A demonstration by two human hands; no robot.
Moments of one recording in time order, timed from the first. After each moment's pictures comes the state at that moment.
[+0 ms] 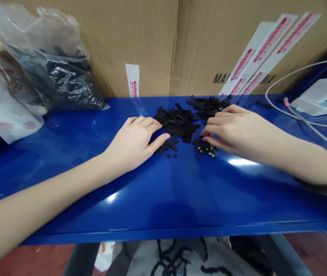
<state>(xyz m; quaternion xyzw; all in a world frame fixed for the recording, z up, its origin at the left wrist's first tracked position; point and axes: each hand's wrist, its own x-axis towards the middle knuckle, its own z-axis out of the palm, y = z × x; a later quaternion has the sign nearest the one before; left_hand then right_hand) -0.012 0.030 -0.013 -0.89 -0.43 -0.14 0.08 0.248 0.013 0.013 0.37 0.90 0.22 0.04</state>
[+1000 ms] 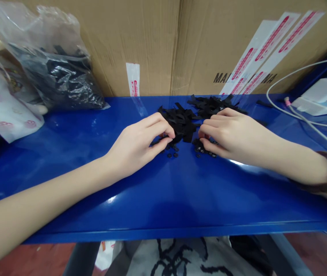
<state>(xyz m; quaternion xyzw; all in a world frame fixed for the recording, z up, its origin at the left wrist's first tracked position) -0.009 0.020 -0.006 -0.91 -0.30 -0.29 -0.01 0.242 0.016 0.001 0.34 0.91 0.23 -0.04</state>
